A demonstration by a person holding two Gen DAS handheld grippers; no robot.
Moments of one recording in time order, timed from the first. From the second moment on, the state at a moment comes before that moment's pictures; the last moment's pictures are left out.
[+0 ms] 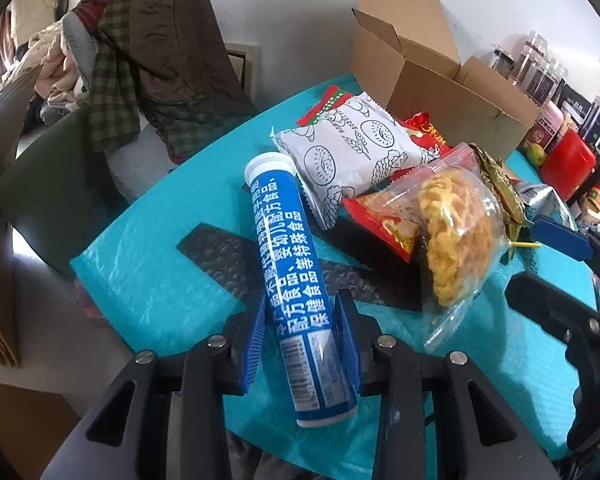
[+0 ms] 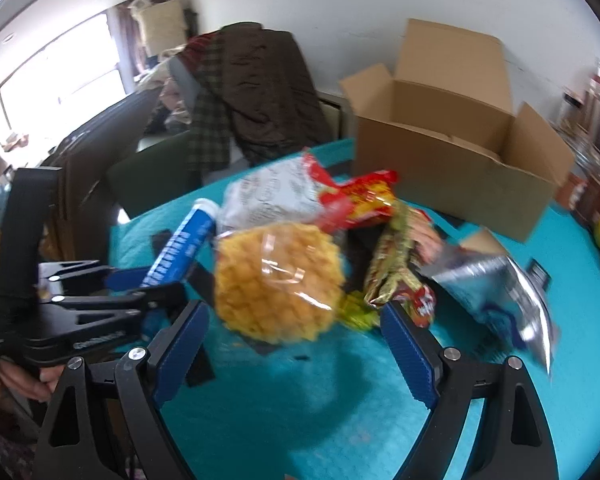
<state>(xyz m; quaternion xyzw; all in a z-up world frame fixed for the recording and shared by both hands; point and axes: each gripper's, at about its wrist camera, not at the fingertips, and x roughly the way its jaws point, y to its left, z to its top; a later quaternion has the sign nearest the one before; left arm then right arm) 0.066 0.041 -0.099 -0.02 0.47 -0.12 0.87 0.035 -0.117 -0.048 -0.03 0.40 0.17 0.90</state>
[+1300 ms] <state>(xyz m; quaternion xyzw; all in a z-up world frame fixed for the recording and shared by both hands) 0.077 0.056 -0.096 -0.05 0.47 -0.14 0.87 0.047 -0.110 -0.059 0.01 0.40 0.19 0.90</state>
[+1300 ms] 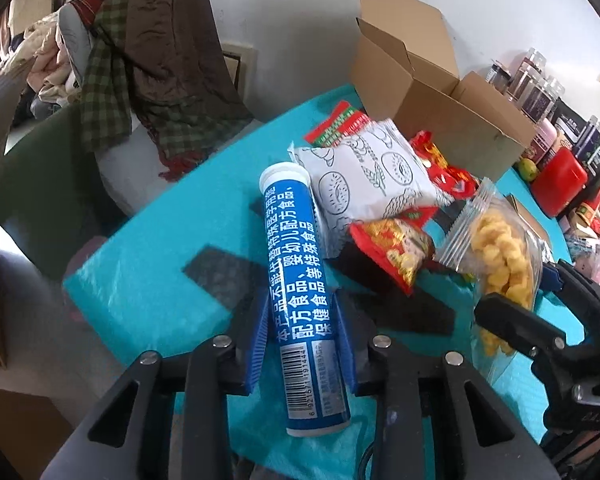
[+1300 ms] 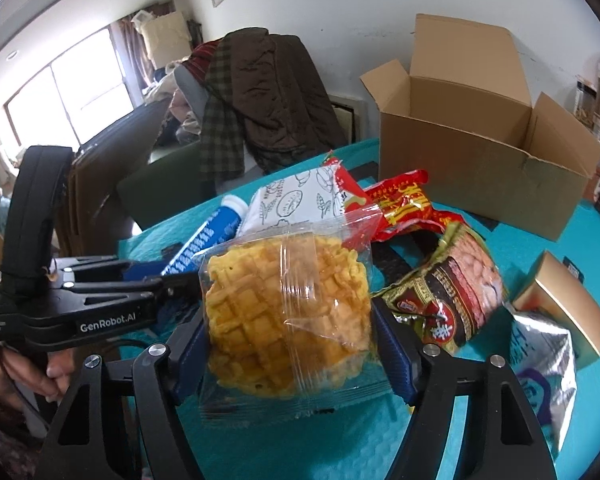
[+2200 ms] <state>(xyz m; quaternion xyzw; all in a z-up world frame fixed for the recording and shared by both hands) 0.073 0.051 -0.076 -0.02 0.42 -0.11 0.90 0.019 -0.119 -0.047 0.04 0.38 0.19 0.90</state>
